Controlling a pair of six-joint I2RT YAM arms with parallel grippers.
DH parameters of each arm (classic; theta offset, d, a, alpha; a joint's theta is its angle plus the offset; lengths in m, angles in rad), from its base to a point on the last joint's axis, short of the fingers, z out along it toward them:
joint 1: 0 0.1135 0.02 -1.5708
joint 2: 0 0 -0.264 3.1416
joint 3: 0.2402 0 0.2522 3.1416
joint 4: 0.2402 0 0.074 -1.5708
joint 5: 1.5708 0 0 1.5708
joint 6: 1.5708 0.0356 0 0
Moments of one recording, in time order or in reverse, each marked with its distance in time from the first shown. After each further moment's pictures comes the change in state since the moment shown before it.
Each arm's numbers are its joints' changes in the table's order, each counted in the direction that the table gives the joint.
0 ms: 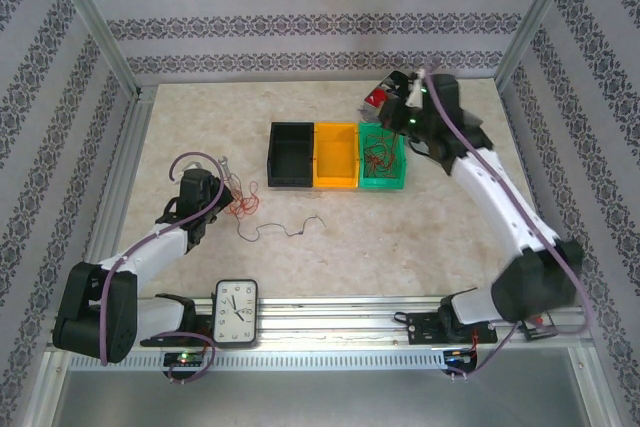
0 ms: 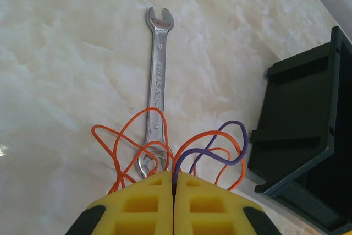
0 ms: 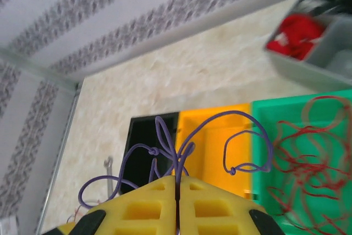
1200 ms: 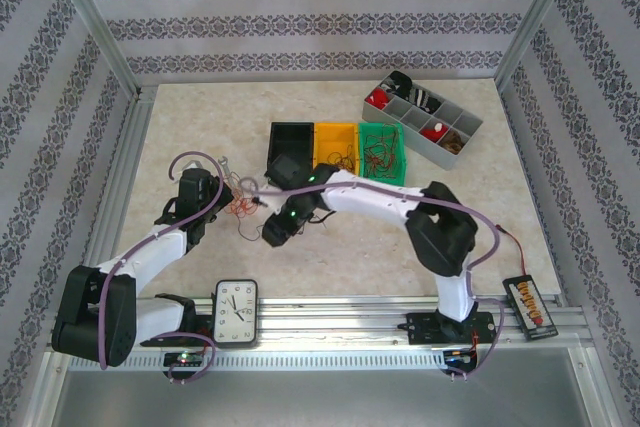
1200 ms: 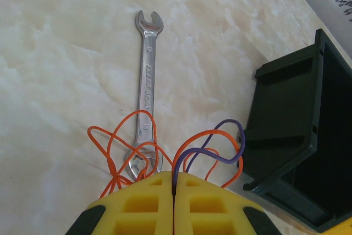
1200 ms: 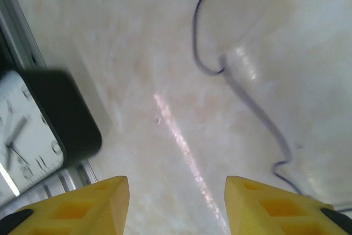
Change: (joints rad) left arm 0.000 -0.018 0.000 -0.005 0.015 0.000; right arm 0.670 0.502 0.156 0.320 -0.126 -0.567
